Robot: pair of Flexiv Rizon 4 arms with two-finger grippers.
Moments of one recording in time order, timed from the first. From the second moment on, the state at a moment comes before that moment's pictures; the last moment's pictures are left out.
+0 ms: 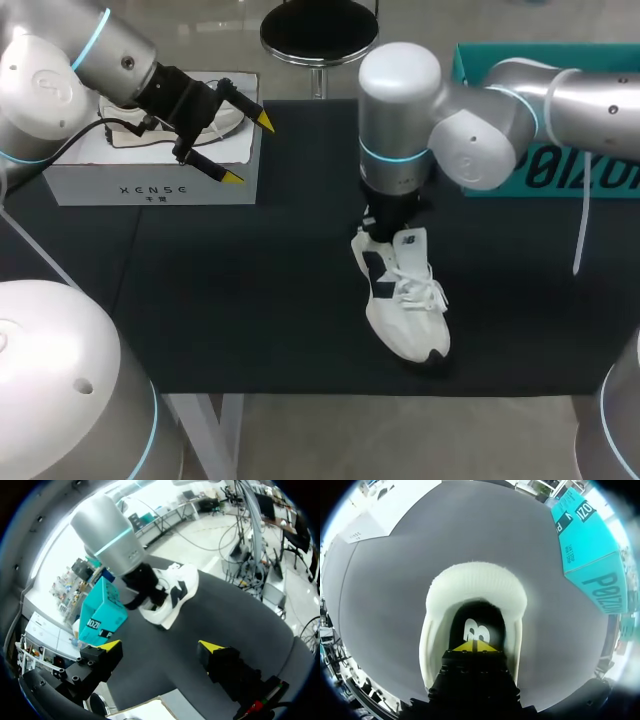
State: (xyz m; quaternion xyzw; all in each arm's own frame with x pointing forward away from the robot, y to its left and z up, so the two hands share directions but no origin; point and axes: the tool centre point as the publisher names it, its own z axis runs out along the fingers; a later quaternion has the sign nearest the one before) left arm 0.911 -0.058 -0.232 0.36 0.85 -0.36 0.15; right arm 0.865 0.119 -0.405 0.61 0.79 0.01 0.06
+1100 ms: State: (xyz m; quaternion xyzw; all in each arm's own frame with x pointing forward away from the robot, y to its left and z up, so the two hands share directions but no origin) left arm 0.911 -0.058 -0.232 0.36 0.85 -0.36 0.15; right arm 0.883 0.121 -0.395 0.60 0.80 0.02 0.07
